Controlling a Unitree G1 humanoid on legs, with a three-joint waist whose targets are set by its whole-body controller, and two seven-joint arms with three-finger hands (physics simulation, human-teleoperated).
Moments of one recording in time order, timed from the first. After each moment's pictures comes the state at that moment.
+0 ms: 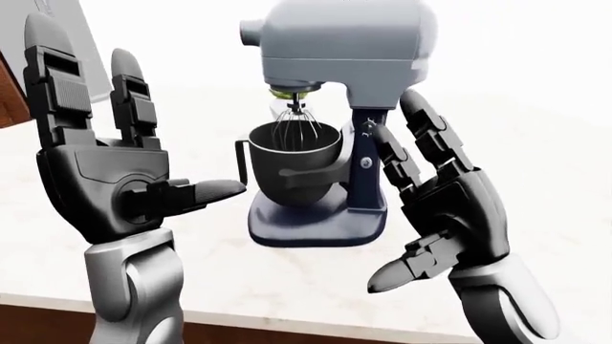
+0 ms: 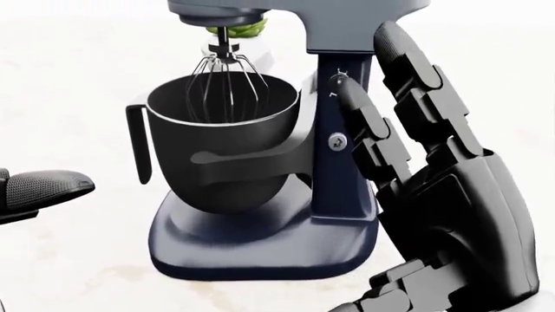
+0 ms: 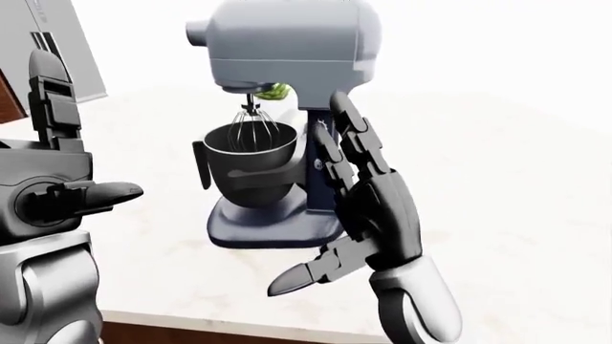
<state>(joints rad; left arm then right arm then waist) -0.24 0.10 0.17 -0.75 -0.45 0.18 0.22 -0.11 -0.07 -0.07 -0.98 0.51 0.75 0.03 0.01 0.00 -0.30</state>
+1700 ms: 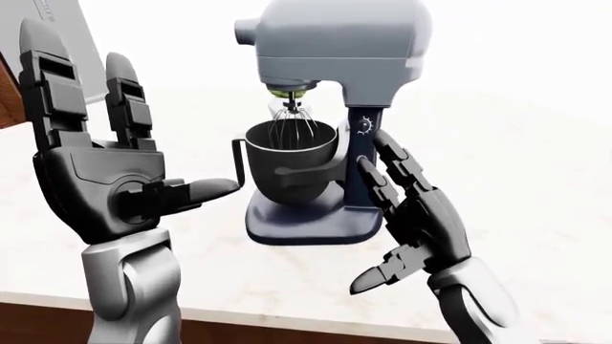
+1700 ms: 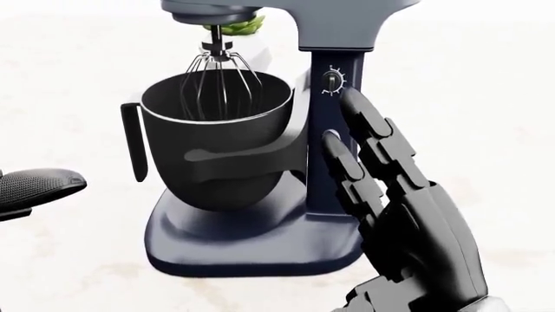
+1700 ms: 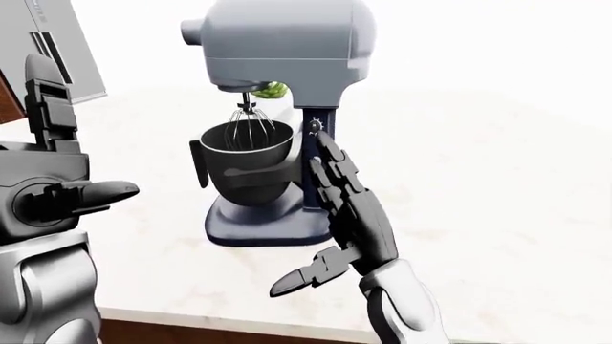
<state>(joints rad) -0.24 0.11 0.18 -0.74 -0.45 0.16 0.22 -0.01 -0.04 0.01 -0.83 0.27 0.67 0.20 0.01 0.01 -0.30</state>
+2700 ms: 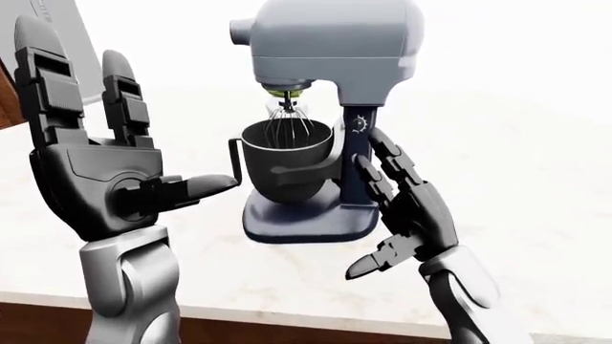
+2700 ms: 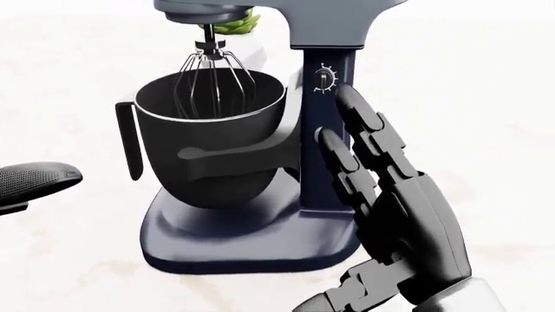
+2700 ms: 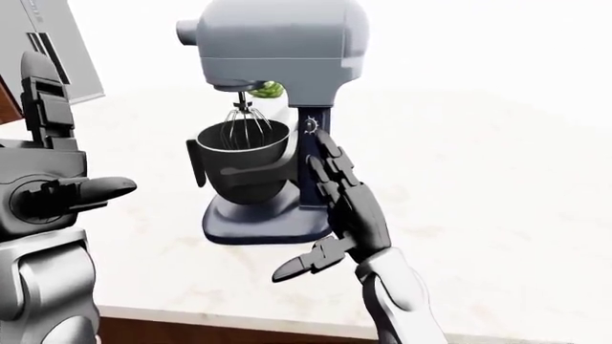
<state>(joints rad) -0.25 0.12 0.19 -0.73 -0.46 0.16 0.23 -0.05 -0.03 0.01 -0.69 0.23 0.56 0.24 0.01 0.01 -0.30</state>
